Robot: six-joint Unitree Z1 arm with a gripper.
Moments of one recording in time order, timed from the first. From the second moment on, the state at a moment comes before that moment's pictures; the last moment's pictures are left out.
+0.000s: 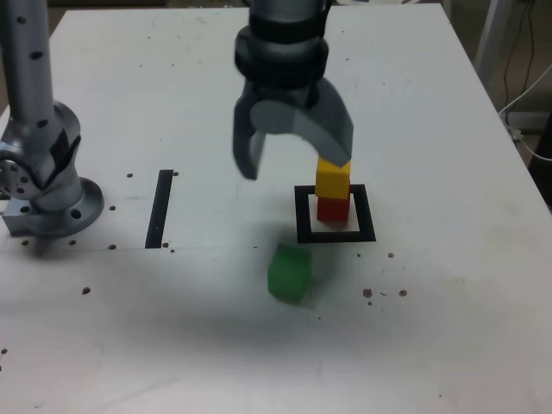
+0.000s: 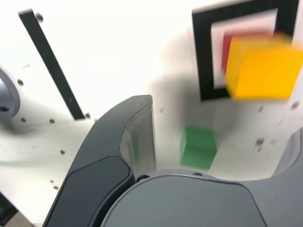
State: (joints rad) arm -0.19 1.82 -1.44 1.31 0.03 -0.03
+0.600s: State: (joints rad) arm -0.35 1.89 -1.36 1.19 -0.06 -0.07
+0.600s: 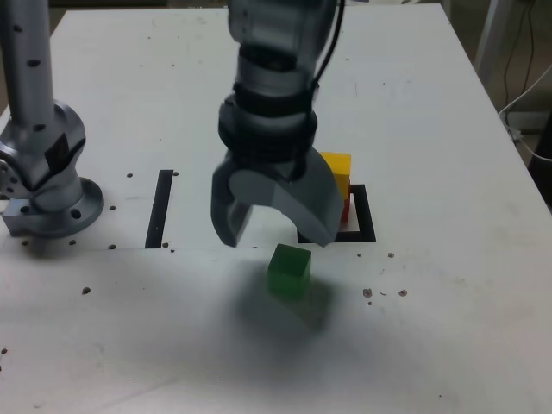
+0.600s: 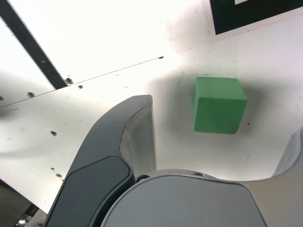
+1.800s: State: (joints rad) arm -0.36 2.03 -1.34 1.06 -0.14 -0.03
